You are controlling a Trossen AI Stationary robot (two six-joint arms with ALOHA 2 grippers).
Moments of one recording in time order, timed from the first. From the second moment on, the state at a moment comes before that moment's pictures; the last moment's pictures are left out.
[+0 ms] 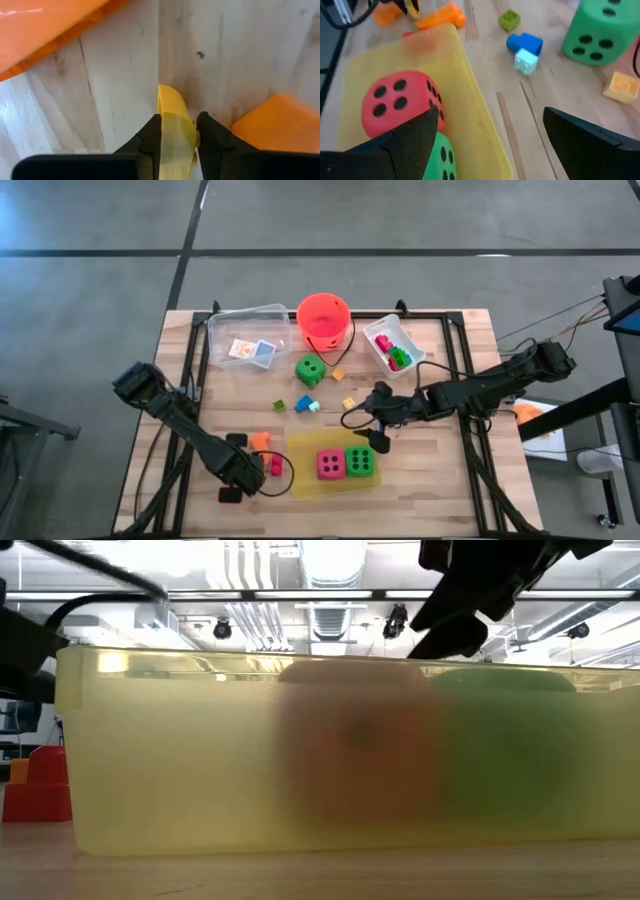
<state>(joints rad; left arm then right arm) -0.69 1.70 0.95 -0.86 0.12 -0.69 0.27 1.35 0.80 -0.13 0.23 0.43</state>
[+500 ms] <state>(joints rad) -0.69 1.56 1.13 -0.88 -0.23 -0.77 0.27 1.35 0.80 0.05 0.23 0.39</state>
